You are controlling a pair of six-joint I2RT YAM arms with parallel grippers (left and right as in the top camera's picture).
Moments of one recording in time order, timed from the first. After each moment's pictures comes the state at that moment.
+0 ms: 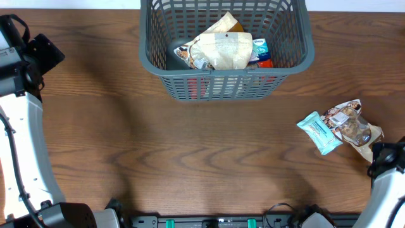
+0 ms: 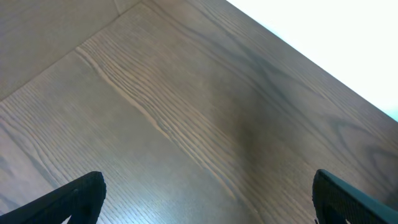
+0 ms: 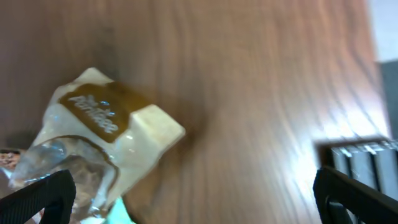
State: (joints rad) left arm 0.35 1.52 1.56 -0.82 -0.17 -0.31; right arm -0.80 1.13 0.81 -0.81 0.28 0.88
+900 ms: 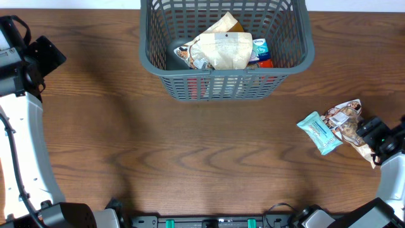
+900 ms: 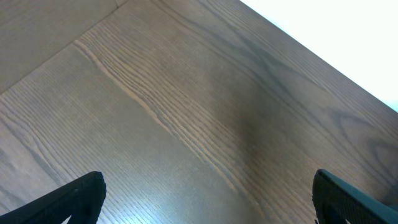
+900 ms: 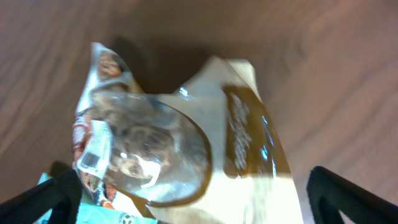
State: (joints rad) left arm 0.35 1.52 1.56 -0.85 -0.17 -0.31; right arm -0.80 1.33 0.81 -0.45 -0.11 0.08
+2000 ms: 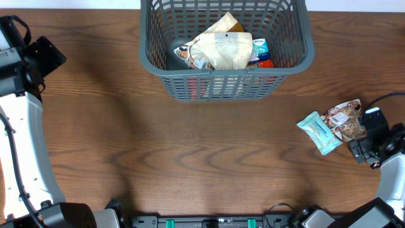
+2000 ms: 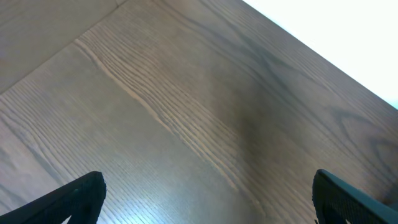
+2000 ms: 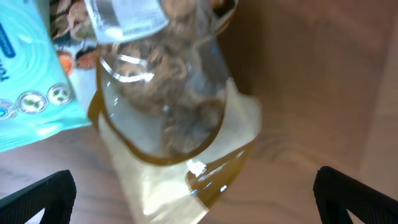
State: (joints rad) left arm 0.35 1.52 1.56 -0.85 -0.17 -0.30; right arm -0.80 1.33 0.80 -0.49 -0.15 -1.13
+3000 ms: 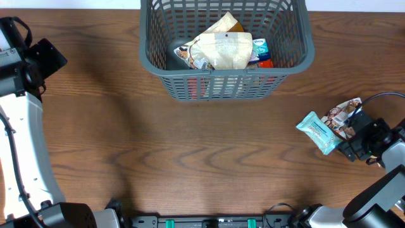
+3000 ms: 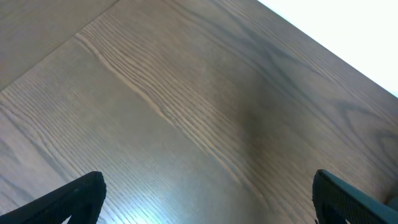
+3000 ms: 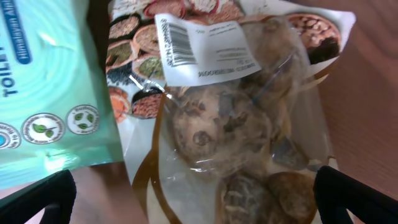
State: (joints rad) left arm 0.35 1.52 1.56 -0.88 -0.17 -0.30; right arm -0.80 1.56 0.80 -0.39 -0.31 -1.31
